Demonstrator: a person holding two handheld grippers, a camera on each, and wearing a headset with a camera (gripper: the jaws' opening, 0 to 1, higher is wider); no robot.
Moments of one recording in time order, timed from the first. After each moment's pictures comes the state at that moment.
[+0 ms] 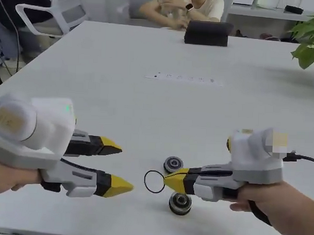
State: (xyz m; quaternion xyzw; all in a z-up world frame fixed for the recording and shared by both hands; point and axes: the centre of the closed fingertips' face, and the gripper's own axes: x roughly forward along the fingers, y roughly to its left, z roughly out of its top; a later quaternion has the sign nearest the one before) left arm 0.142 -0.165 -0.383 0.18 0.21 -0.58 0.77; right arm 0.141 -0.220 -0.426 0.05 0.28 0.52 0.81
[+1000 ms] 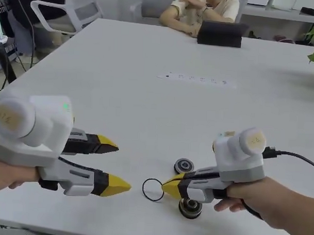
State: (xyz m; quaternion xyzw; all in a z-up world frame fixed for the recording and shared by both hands) left arm 0.149 -0.146 -0.388 0.18 0.22 -0.56 0.78; right arm 0.153 -0.207 -0.461 0.00 0.33 0.53 0.78
